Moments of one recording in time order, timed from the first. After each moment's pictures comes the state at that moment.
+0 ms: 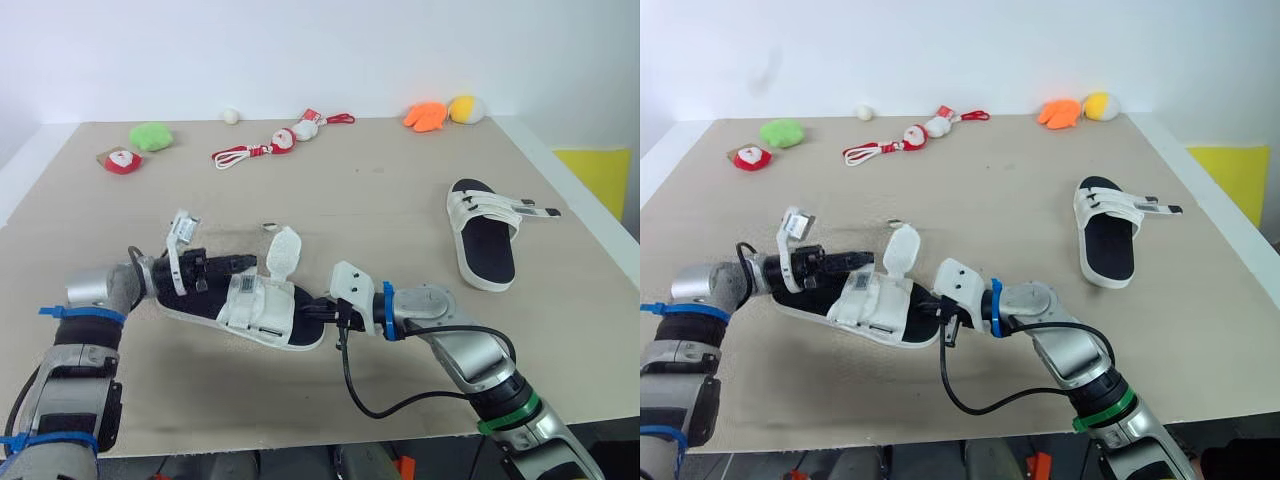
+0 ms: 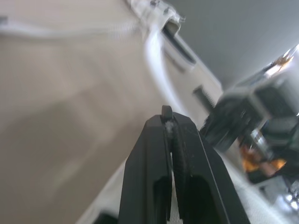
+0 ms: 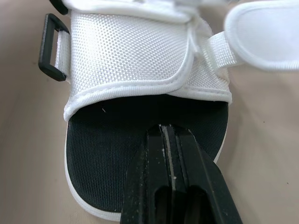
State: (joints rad) left arm -0.67 0.60 0.01 0.56 -0.54 0.74 -1.36; right arm -0.46 -0.46 0.39 -0.24 0.15 0.55 0.89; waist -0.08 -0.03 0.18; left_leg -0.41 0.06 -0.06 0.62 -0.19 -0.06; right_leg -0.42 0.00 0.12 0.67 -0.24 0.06
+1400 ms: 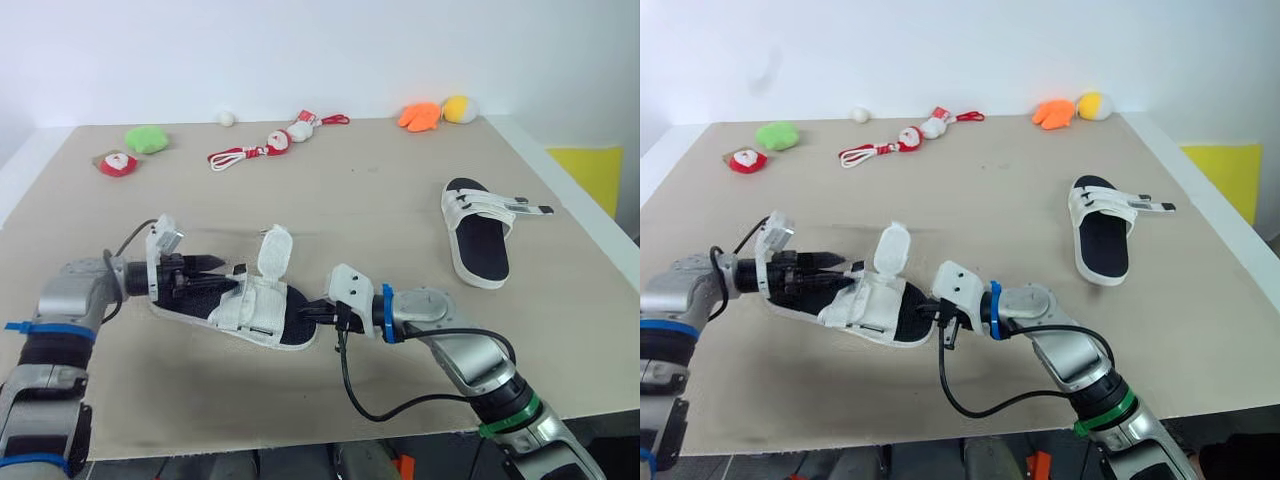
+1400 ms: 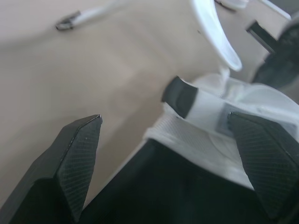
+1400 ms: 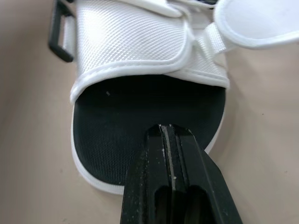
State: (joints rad) left arm -0.54 0.74 0.02 0.37 -0.43 0.60 -1.35; right arm -0.45 -0.47 0.40 -0.25 0.15 0.55 0.87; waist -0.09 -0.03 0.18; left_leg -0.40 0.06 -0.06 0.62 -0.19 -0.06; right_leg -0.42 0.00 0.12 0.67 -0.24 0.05
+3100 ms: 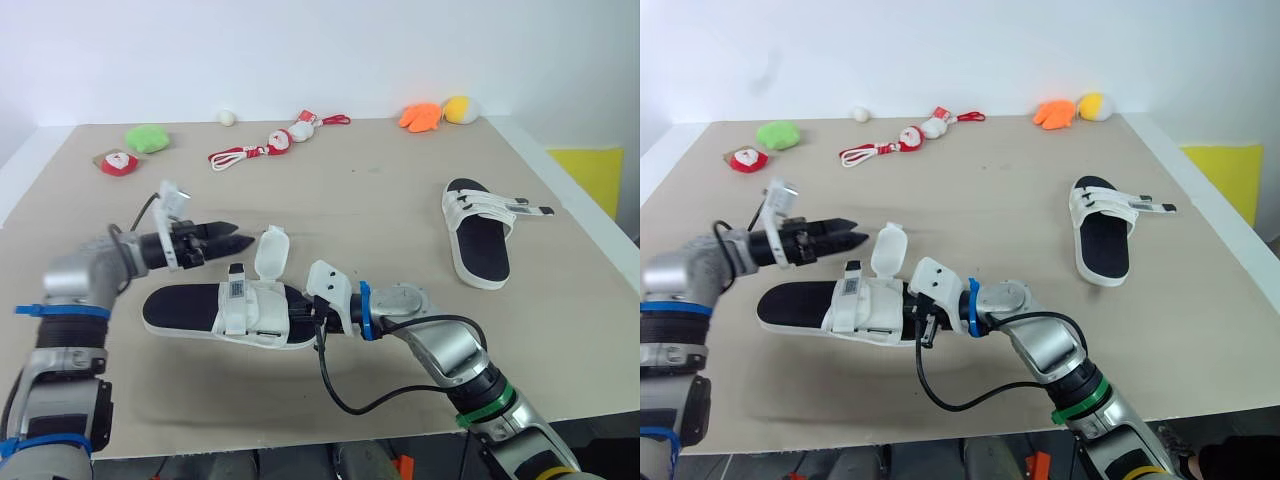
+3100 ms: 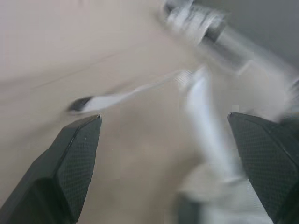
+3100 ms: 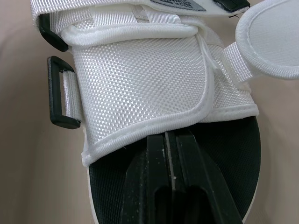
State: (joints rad) left arm -0.67 0.59 0.02 0.39 -0.43 0.51 -1.12; right arm -0.52 -0.37 0.46 -0.21 0.18 0.65 0.85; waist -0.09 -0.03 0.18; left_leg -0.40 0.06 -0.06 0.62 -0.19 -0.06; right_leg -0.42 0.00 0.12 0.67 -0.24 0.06
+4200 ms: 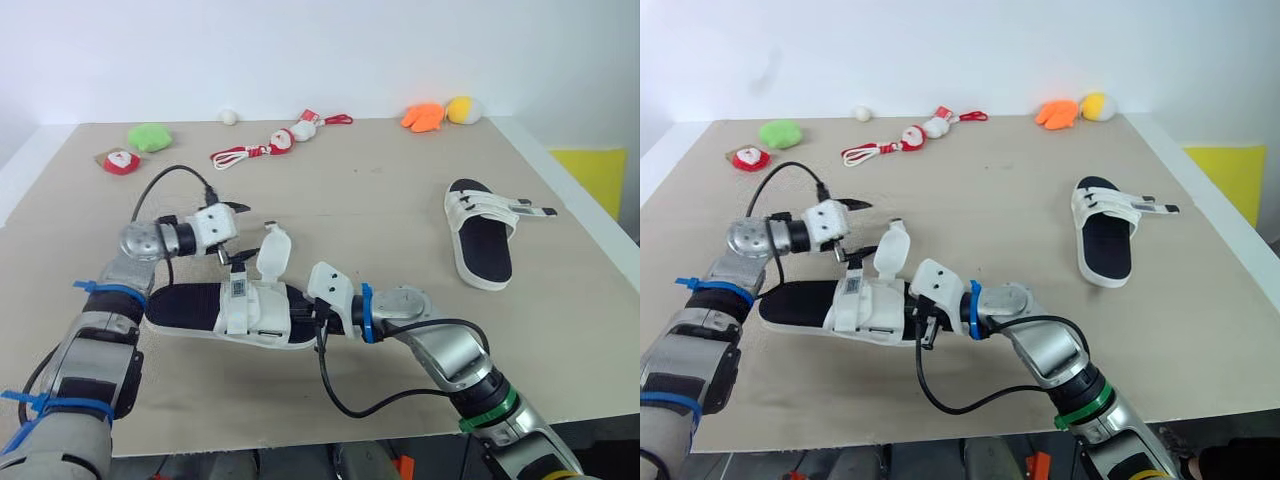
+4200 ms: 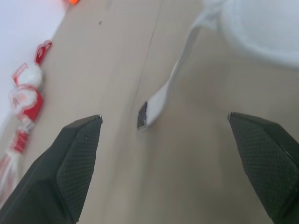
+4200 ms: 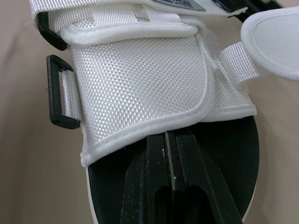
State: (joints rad) left arm -0.94 0.53 -0.19 1.05 0.20 -0.70 -0.83; right arm -0.50 -0.39 0.45 -0.25 0.18 0.65 0.82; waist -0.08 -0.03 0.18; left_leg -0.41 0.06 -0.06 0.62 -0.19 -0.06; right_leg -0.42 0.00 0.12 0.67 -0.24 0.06
